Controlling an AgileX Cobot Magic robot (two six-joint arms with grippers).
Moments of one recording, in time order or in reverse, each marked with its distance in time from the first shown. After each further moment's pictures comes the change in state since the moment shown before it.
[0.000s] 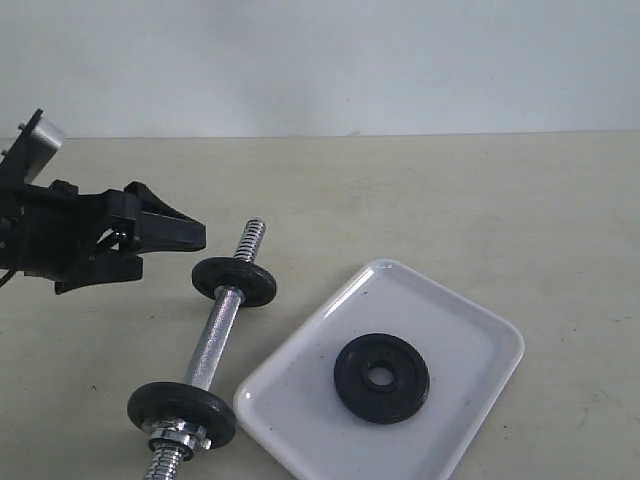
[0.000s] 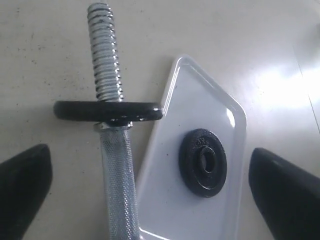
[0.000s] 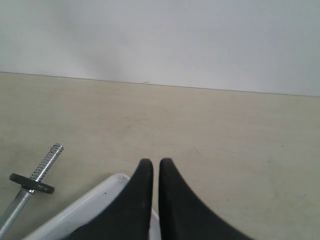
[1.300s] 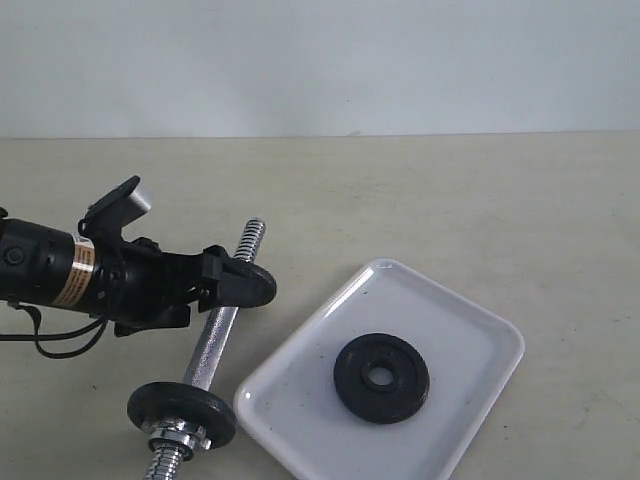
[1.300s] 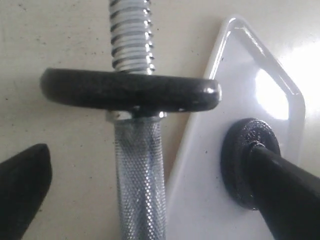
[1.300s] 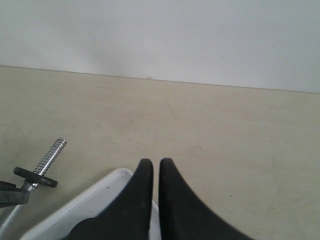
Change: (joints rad) left arm -0.207 0.219 -0.007 -0.234 0.206 0.169; right arm 0.000 0.000 0.000 0.011 0.019 -0.011
